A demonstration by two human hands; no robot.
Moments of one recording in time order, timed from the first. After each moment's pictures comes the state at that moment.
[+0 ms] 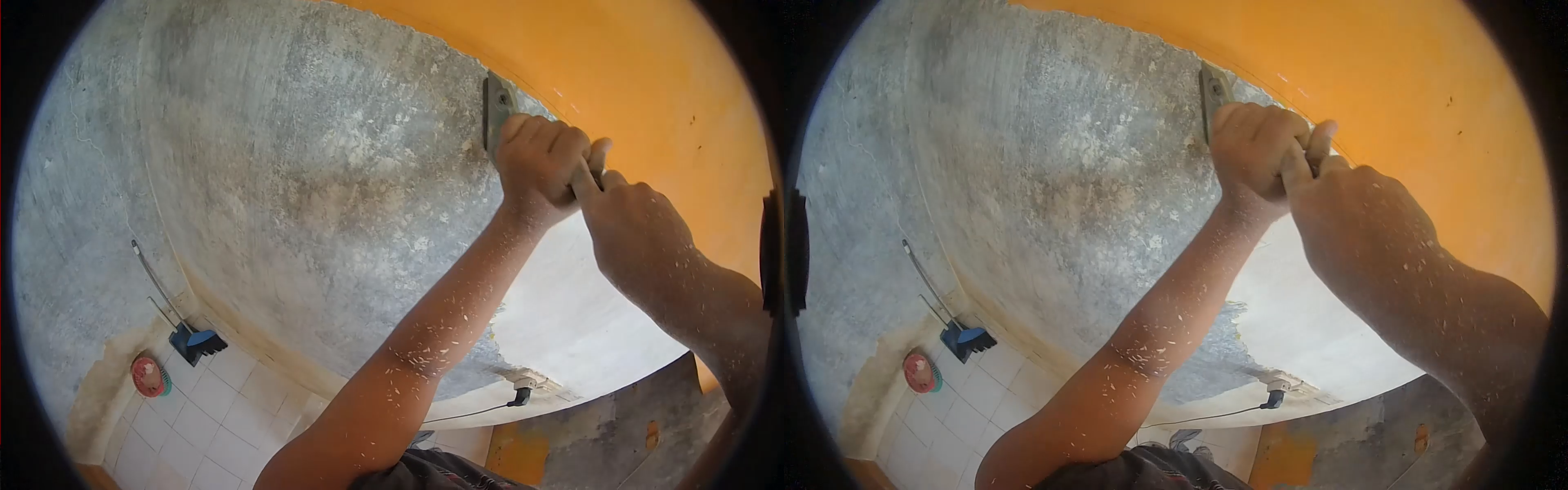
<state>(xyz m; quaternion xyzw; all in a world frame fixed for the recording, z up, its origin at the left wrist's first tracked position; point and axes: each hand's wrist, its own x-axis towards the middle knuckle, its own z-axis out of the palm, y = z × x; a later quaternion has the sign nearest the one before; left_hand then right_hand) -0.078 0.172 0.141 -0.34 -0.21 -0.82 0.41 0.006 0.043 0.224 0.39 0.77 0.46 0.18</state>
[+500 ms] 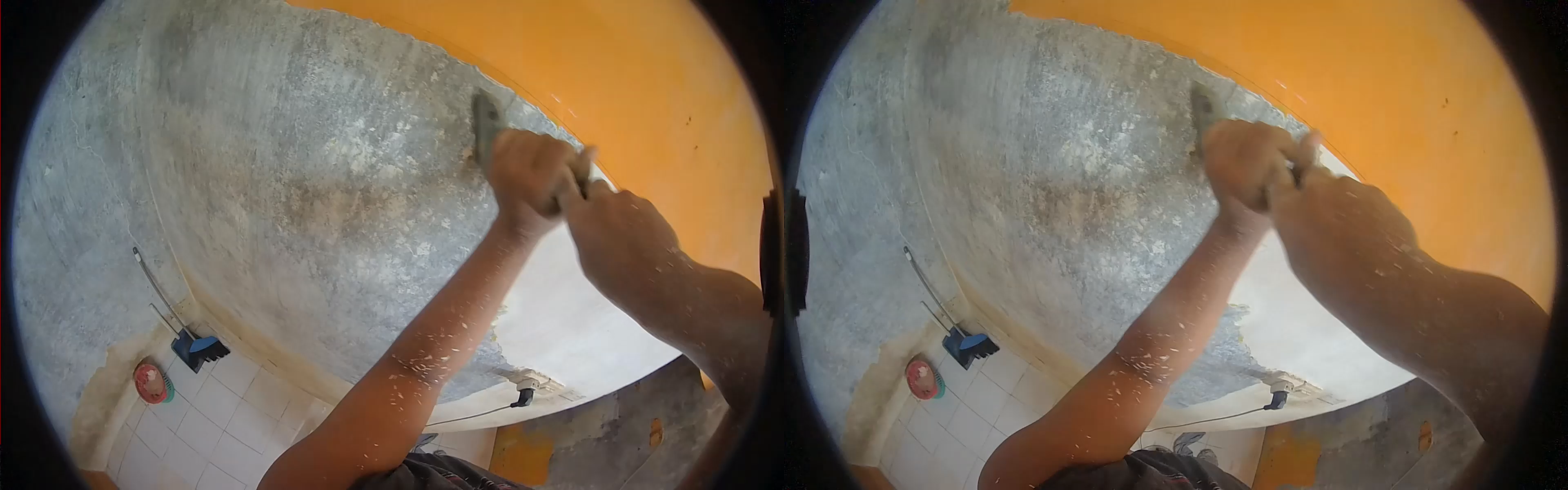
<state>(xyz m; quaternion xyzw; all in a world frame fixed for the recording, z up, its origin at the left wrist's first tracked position) -0.079 0.171 0.131 -0.35 -0.17 -0.84 0.39 -0.005 0.041 0.214 0.35 0.79 0.49 0.15</state>
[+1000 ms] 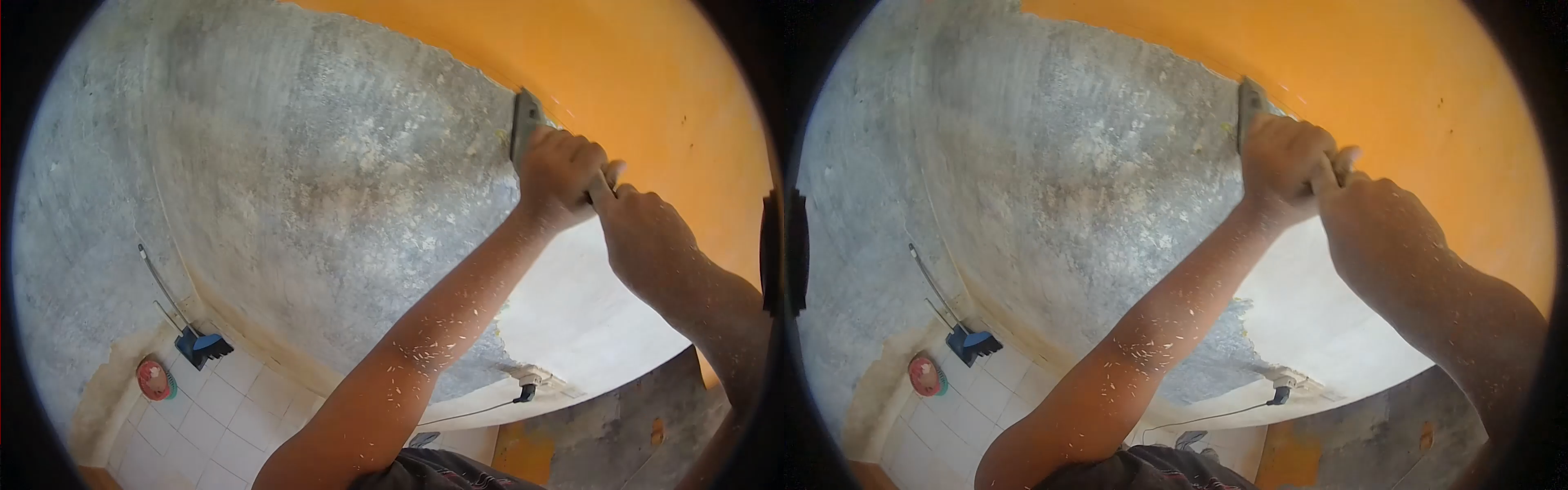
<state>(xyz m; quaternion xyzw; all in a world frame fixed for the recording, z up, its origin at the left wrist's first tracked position) -0.069 0.170 0.148 -0.39 -0.16 -0.81 0.41 0.013 0.035 0.229 0.37 0.80 0.45 0.14</state>
